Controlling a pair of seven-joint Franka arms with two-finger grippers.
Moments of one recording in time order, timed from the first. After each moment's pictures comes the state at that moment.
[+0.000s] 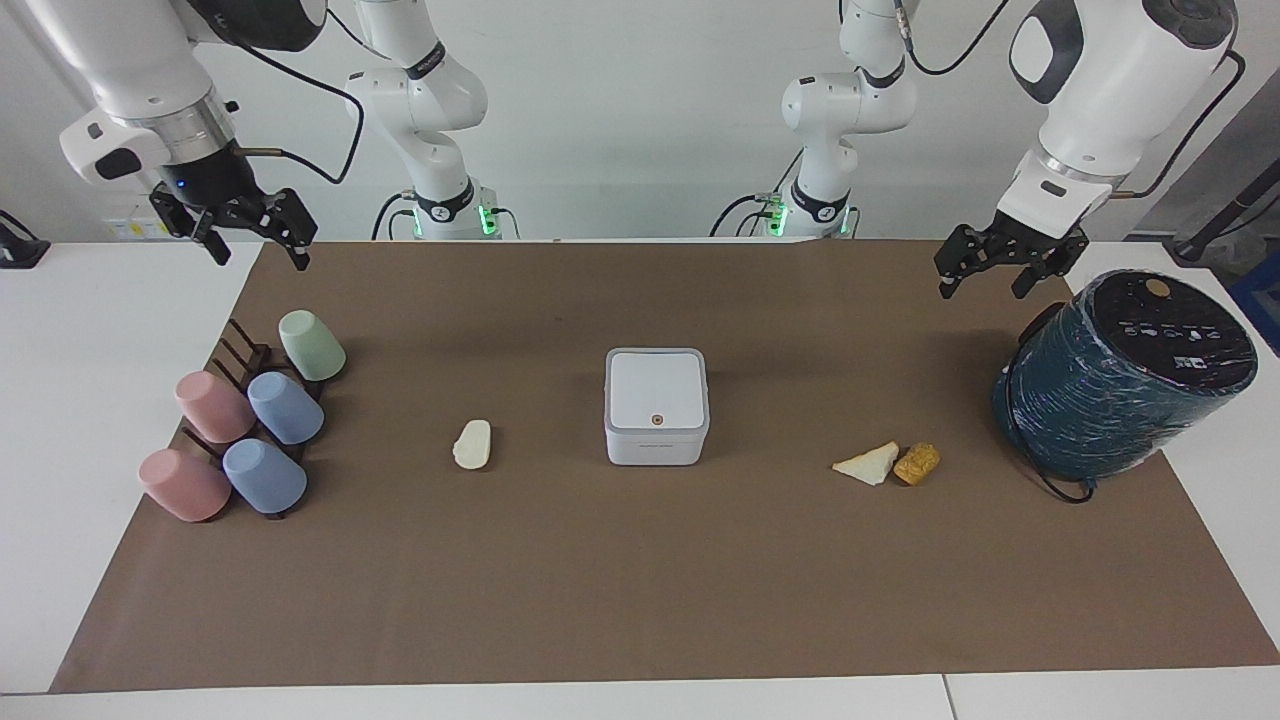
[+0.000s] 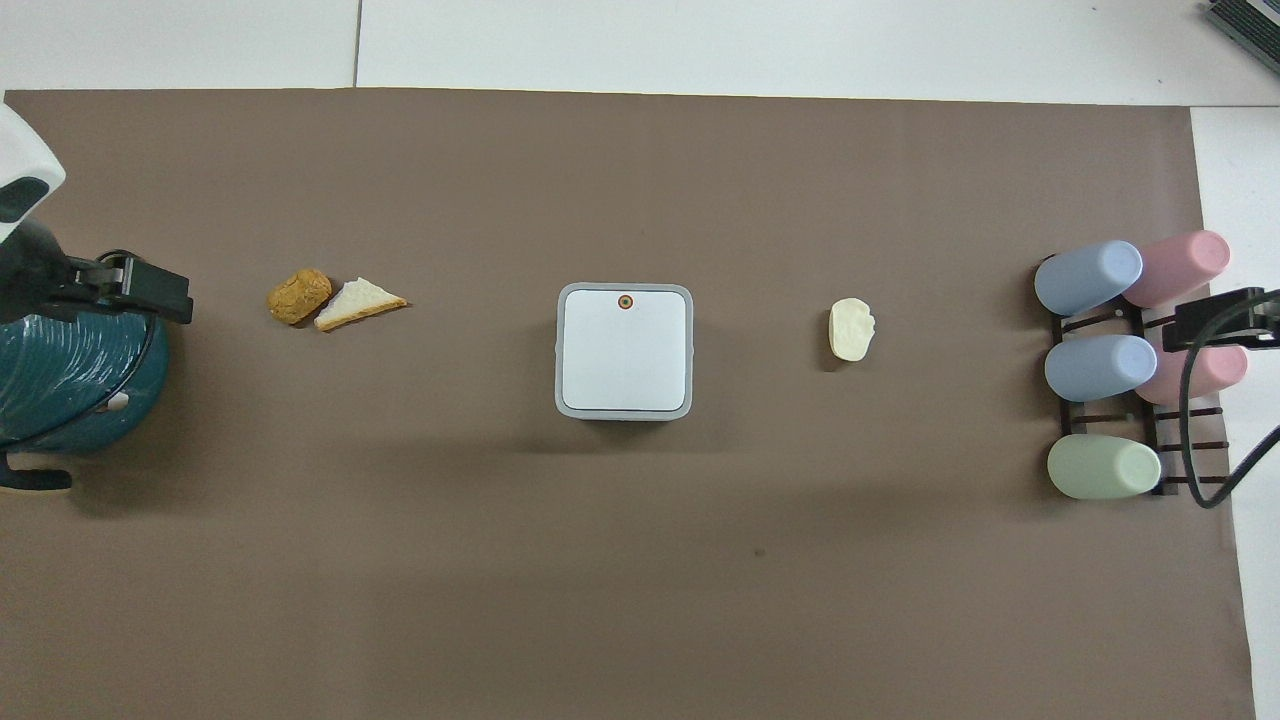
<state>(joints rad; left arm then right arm) -0.04 0.02 -0.04 -1.59 0.00 1.62 0.01 0.01 -0.06 -0.09 -1.63 -0.03 1.57 0.02</state>
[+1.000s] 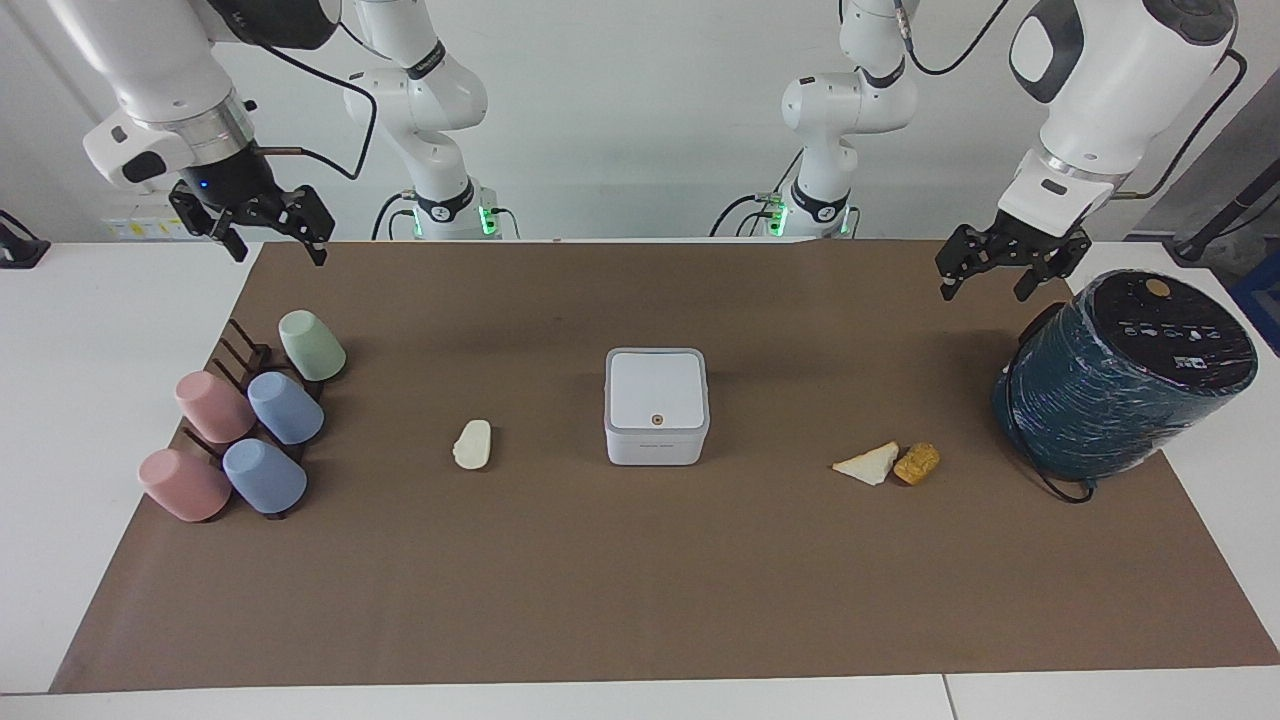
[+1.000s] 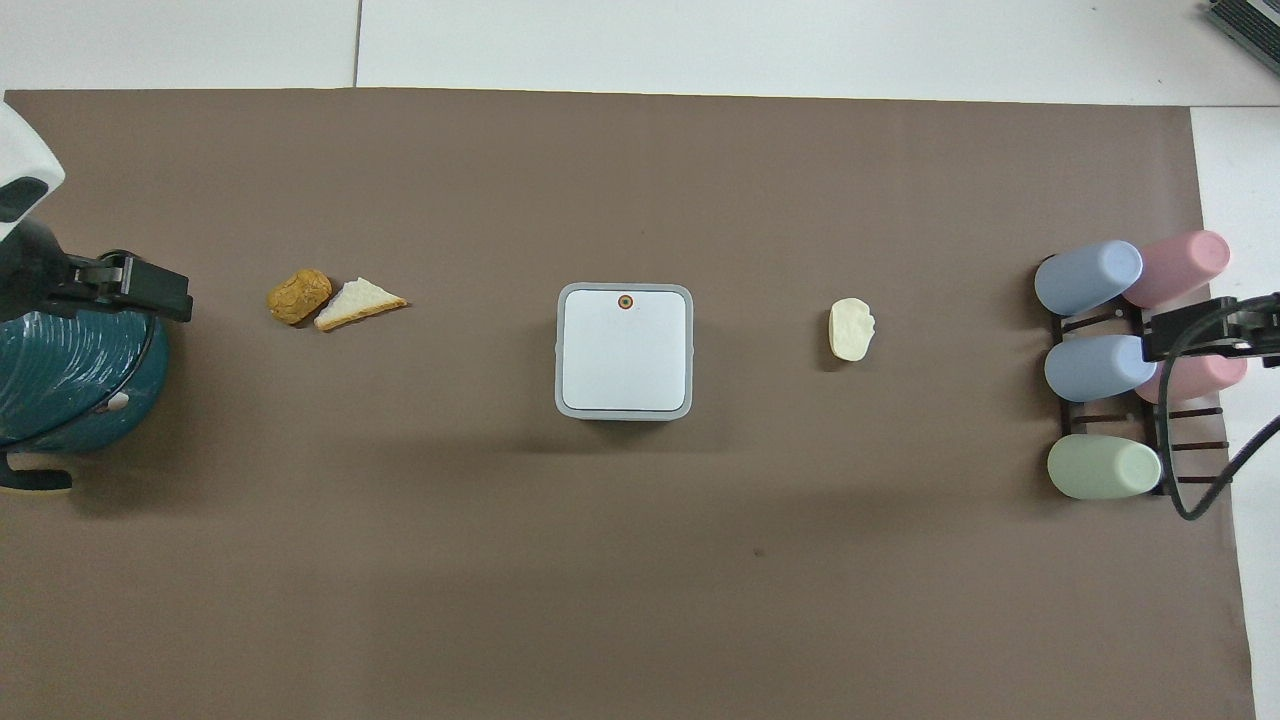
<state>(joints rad) -0.04 0.02 -0.04 -1.59 0.00 1.63 0.02 0.02 -0.06 -0.07 -1.62 -0.03 1.55 0.02</state>
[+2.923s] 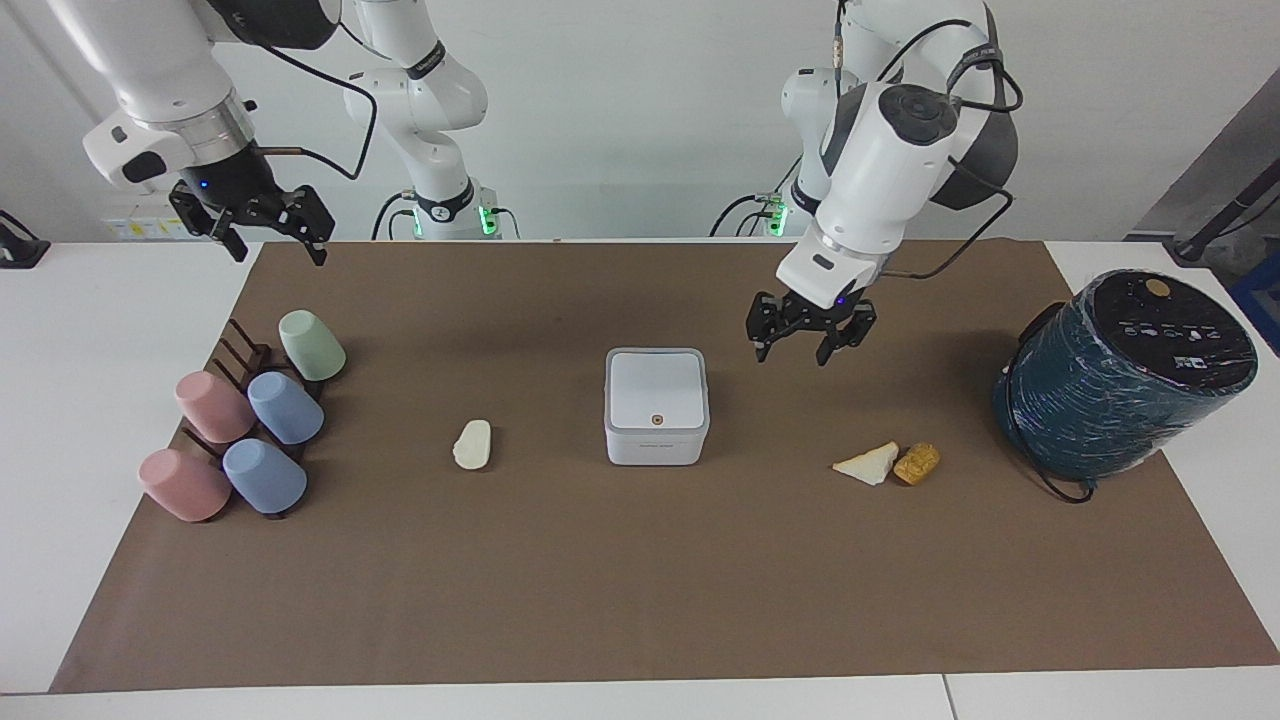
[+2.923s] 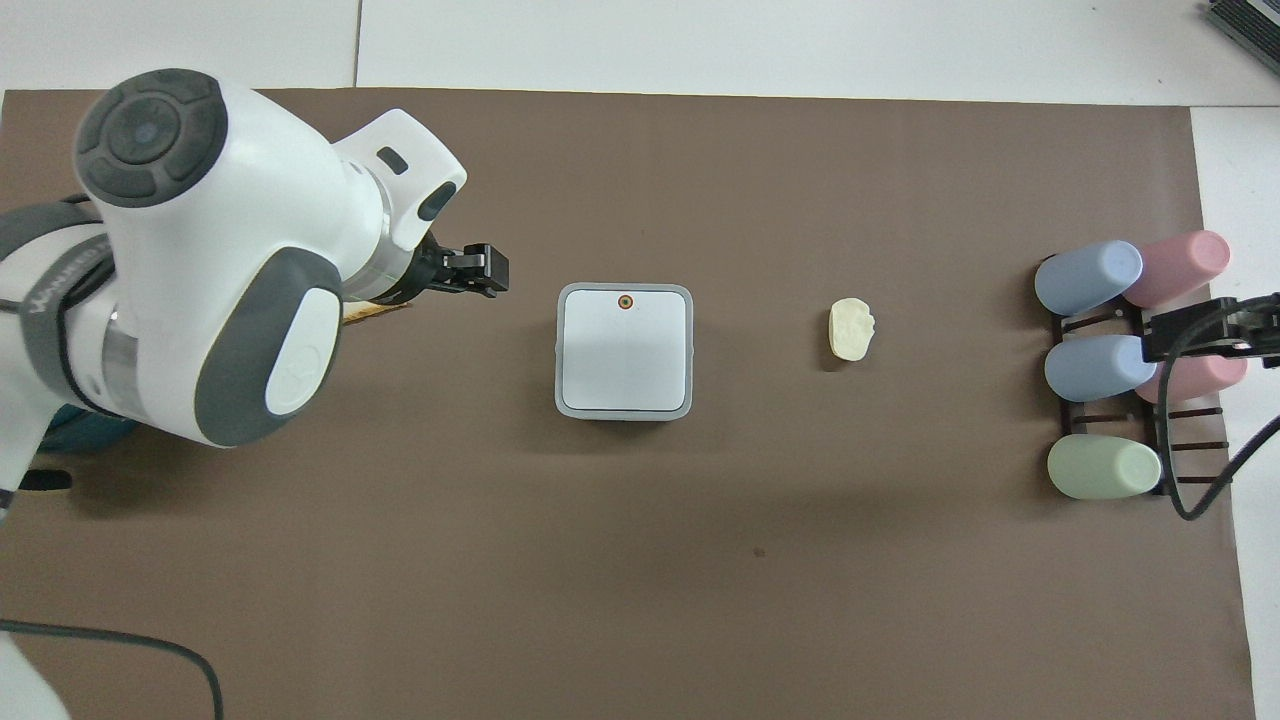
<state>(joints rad) -0.37 0.21 -0.05 -1.61 -0.11 1.95 -0.34 0.02 -0.06 -0.07 -1.62 -0.03 1.55 0.02</state>
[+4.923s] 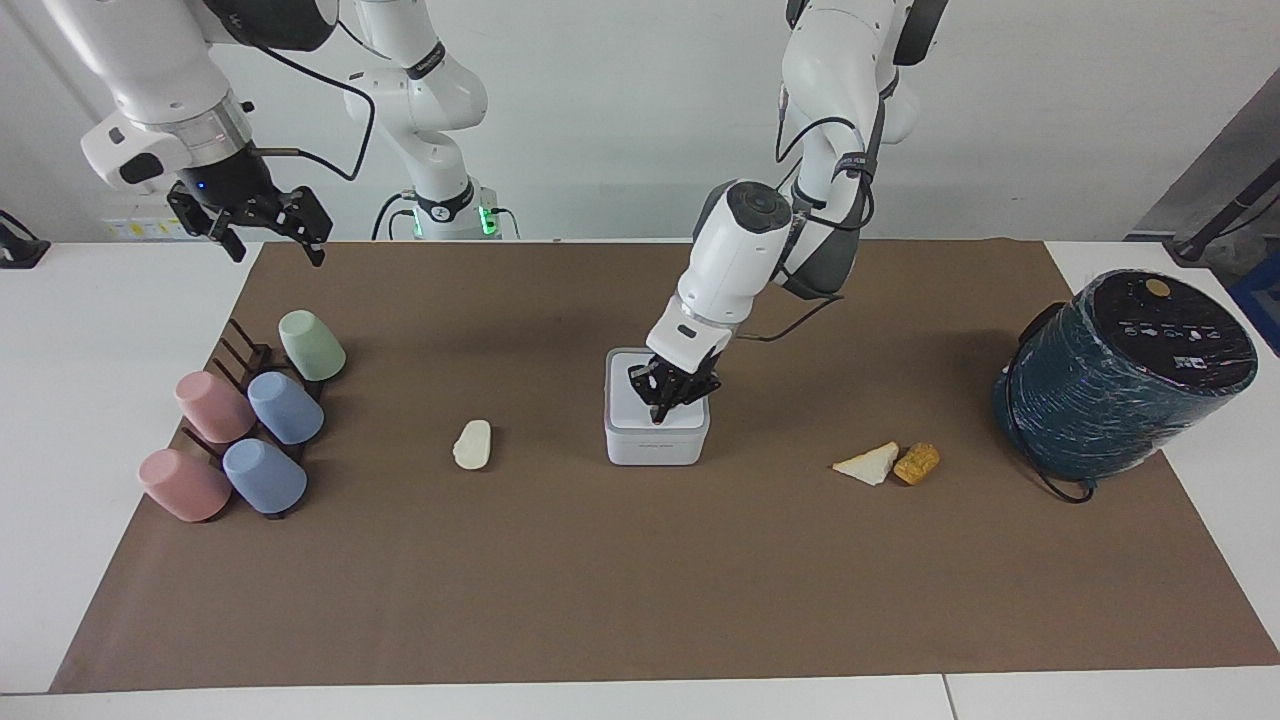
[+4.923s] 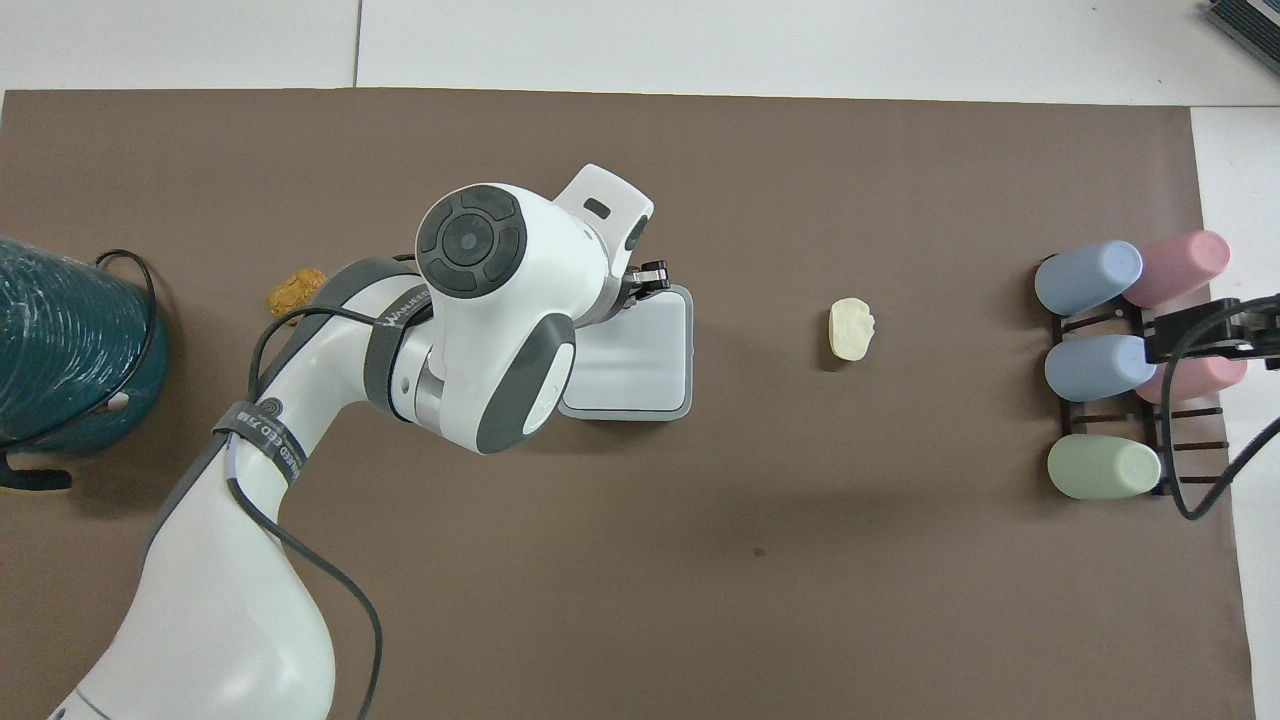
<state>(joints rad) -0.55 0.41 -0.05 -1.61 -0.18 2.27 -0.60 0.02 -0.06 -0.08 -1.63 -0.03 1.55 0.02</state>
